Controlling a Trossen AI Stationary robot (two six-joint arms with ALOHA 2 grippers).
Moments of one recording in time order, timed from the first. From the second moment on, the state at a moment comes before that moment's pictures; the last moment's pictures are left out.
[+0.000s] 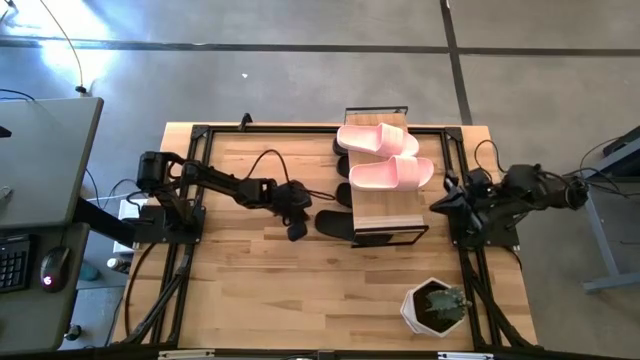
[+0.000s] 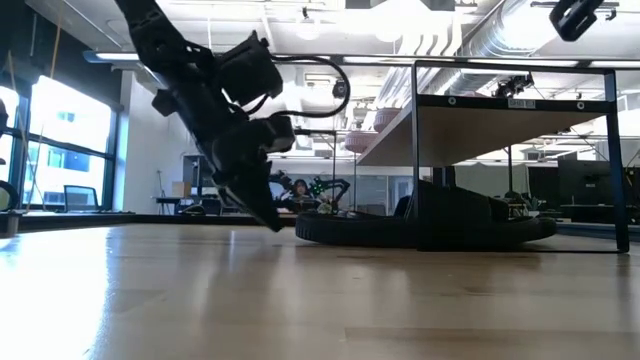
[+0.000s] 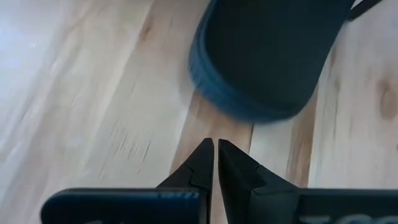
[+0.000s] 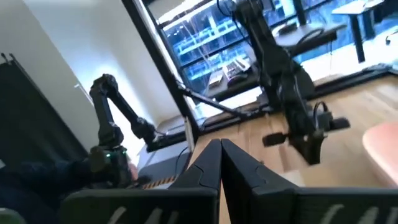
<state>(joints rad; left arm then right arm) 0.22 1.74 0.79 0.01 0.09 -0.24 0.23 0.21 0.56 -0.33 0.00 0.42</state>
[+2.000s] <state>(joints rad) 0.15 2.01 1.08 0.06 0.17 -0.21 0.25 0.29 0.46 -0.14 0.08 0.32</state>
